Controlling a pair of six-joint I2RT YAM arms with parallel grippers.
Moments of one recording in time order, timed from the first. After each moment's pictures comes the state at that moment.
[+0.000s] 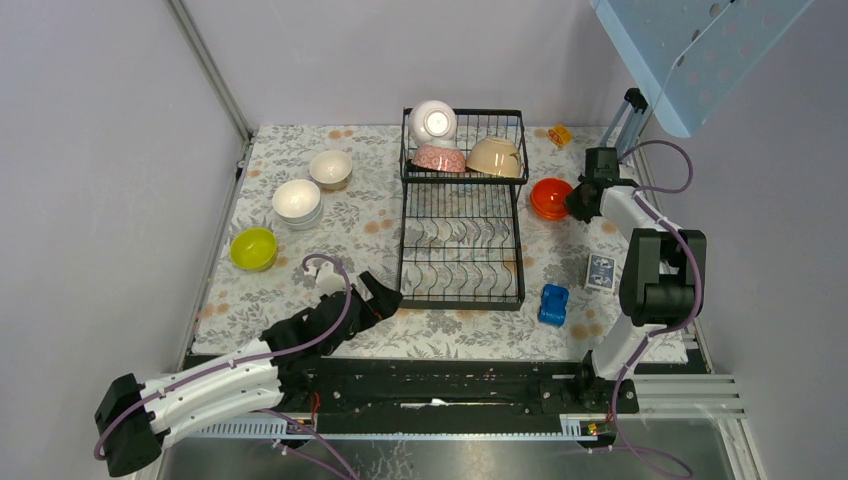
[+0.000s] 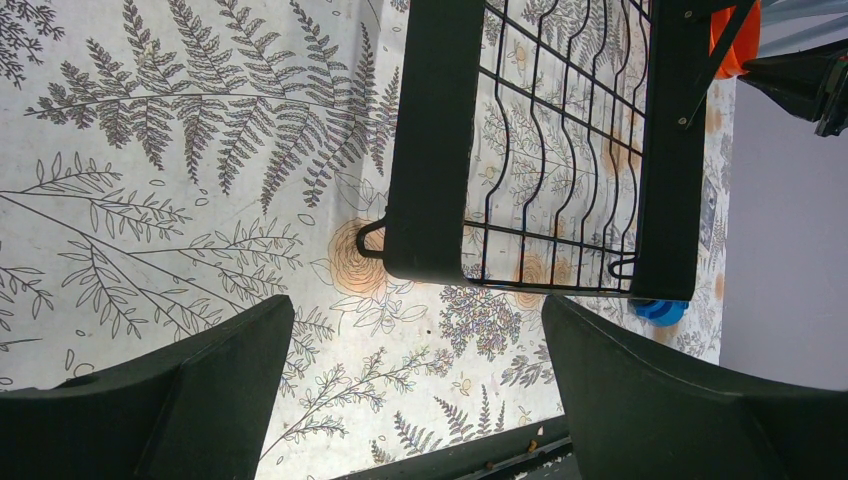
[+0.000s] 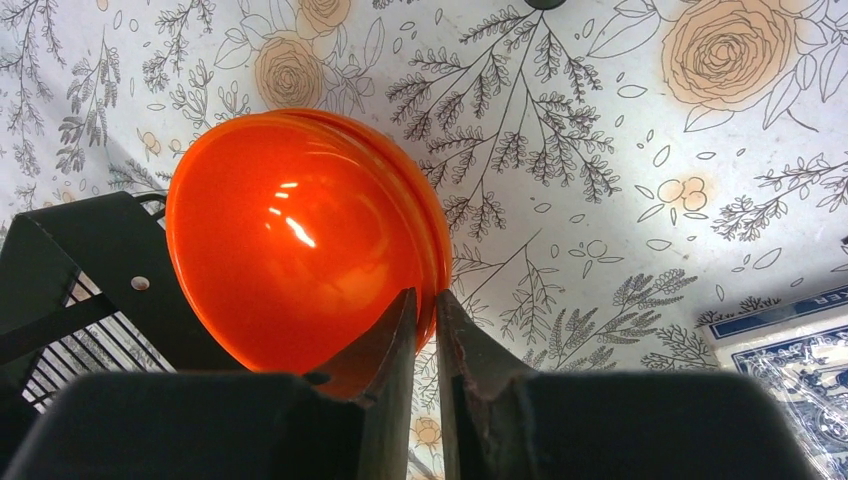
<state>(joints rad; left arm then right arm) -0.97 0.65 0.29 -0.23 -0.44 -1.17 -0.04 1.76 1.20 -0.42 0.14 0.82</state>
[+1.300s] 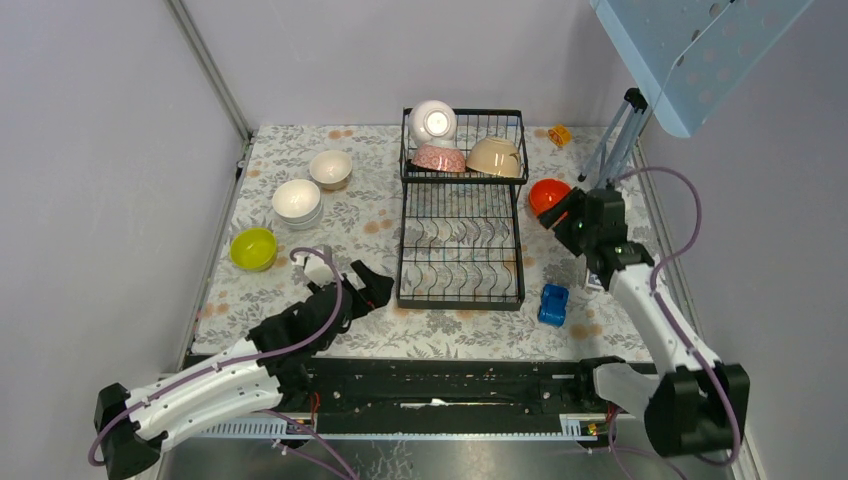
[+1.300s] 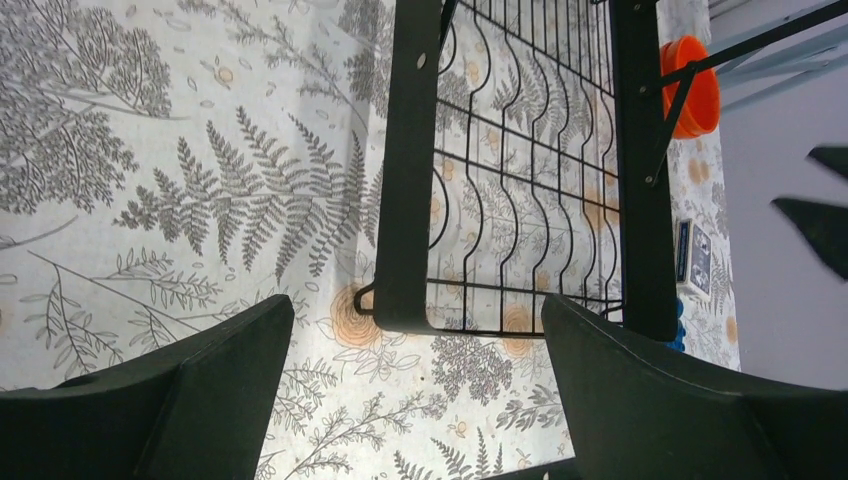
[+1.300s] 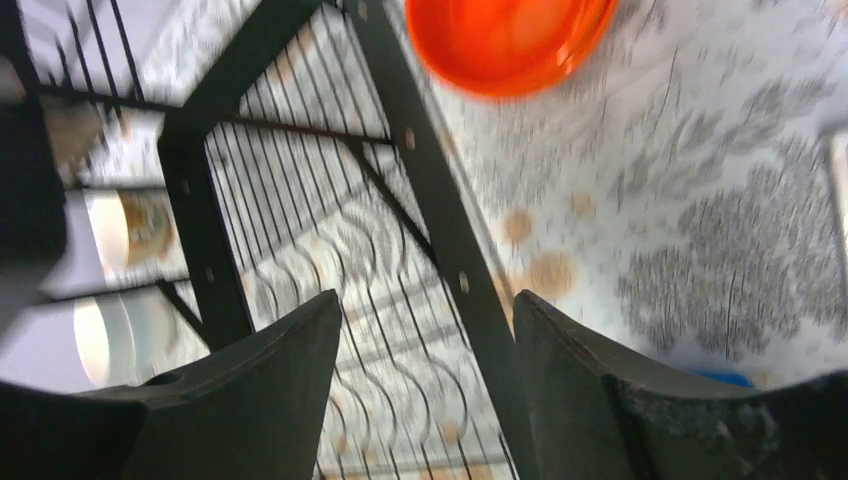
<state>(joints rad) -0.97 0.60 0.39 -0.33 -0.56 -1.06 0.09 1.15 0.84 -0.33 0.02 0.81</state>
